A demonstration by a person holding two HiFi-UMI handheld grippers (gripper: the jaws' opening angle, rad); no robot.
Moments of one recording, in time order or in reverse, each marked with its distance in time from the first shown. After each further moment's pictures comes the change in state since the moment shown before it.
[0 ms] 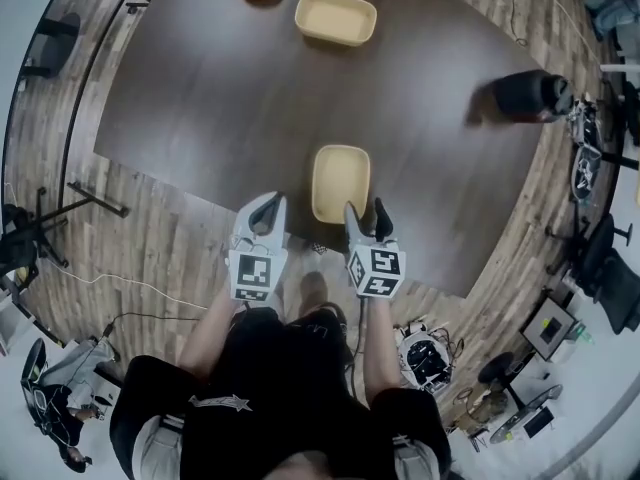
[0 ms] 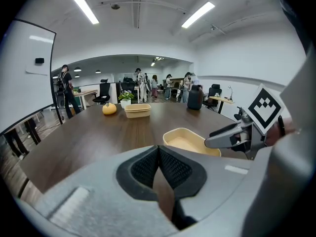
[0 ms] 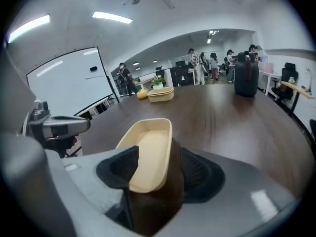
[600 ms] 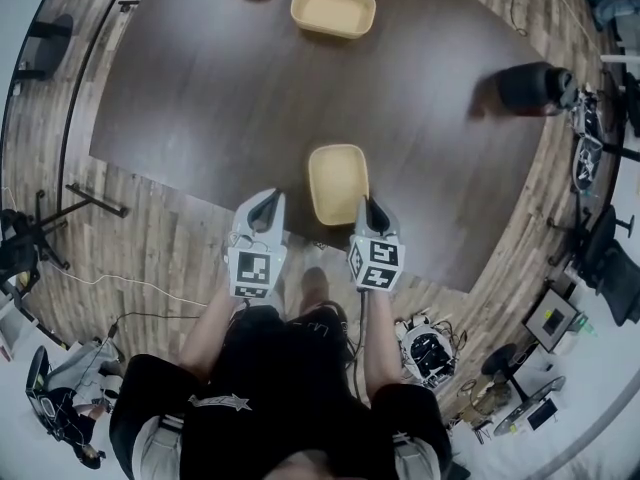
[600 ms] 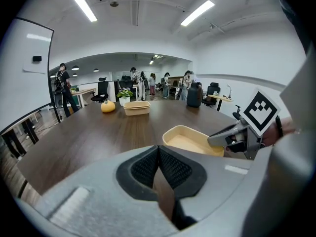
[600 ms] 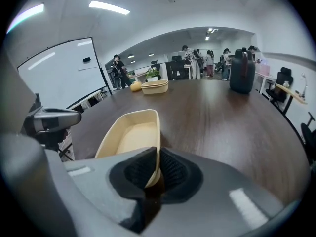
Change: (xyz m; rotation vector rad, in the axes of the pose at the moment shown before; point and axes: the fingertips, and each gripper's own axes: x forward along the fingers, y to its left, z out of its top) left arm 0.009 -0.001 -0.008 0.011 0.007 -0.013; right arm 0.010 -0.019 -0.017 -0.010 0.057 -0.079
